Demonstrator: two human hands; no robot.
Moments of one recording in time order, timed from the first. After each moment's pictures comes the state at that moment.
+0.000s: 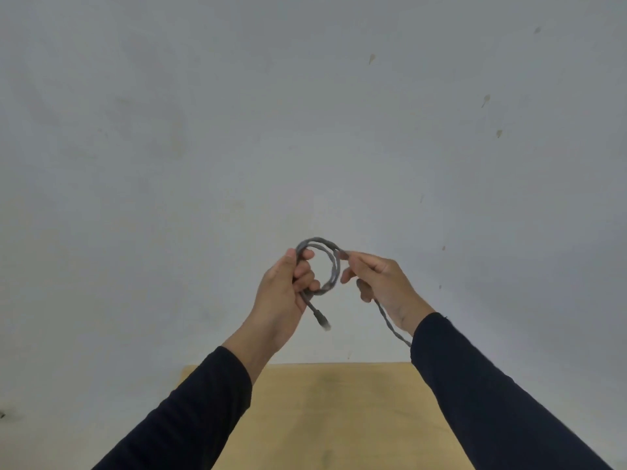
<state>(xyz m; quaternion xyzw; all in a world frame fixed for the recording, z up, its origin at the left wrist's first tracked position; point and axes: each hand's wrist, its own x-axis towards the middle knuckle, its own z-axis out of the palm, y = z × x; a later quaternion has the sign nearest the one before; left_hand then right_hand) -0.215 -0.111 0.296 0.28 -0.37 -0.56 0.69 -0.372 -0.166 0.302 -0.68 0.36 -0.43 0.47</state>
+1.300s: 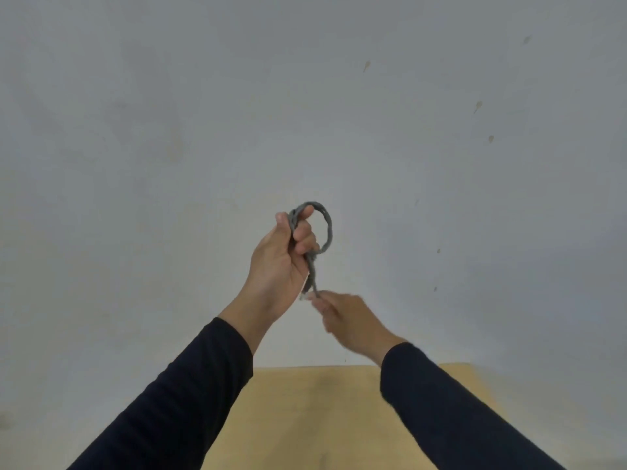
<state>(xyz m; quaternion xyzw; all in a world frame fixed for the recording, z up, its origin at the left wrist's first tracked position) -0.213 -0.115 0.337 0.16 -0.42 -0.56 0.70 -0.343 -0.137 0.279 -0.83 0.44 -0.23 0.25</state>
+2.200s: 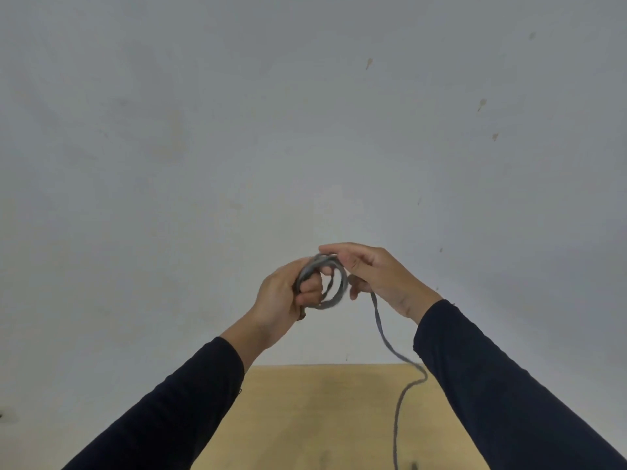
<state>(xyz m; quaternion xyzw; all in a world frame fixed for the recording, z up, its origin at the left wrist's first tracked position) -0.206 -0.110 0.298 0.33 -0.52 -0.53 0.59 -0.374 -0.154 0.333 -0.77 0.30 -0.32 0.47</state>
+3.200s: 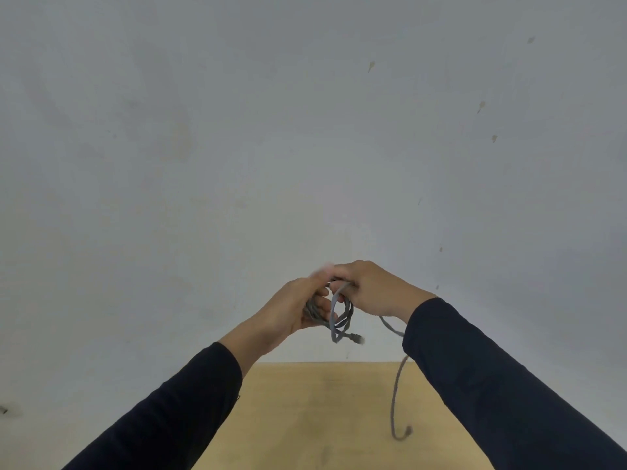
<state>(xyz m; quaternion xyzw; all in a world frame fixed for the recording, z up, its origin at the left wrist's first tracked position) -0.208 -0.095 0.293 0.43 -0.56 -0.55 0.44 -0.362 -0.149 0.328 -0.89 0.38 -0.14 0.21</state>
